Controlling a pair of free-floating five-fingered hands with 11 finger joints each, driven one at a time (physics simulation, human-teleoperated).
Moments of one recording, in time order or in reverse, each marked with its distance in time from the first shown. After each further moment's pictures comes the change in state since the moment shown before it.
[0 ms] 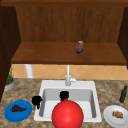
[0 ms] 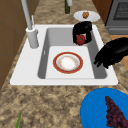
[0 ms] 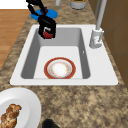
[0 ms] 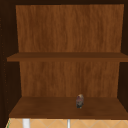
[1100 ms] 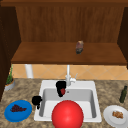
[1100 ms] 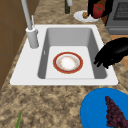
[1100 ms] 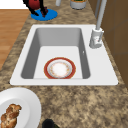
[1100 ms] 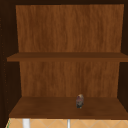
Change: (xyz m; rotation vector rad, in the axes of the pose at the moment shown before) left hand 0.000 0.000 0.000 0.000 0.000 0.000; right hand -0.002 -0.150 0.114 -0.015 0.005 0.008
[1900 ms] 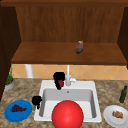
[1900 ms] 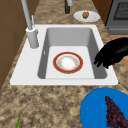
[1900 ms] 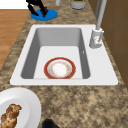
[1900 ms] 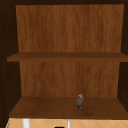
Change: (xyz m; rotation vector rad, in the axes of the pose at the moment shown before) left hand 0.000 0.000 0.000 0.000 0.000 0.000; right hand -0.010 -0.109 0.082 0.000 0.001 0.001
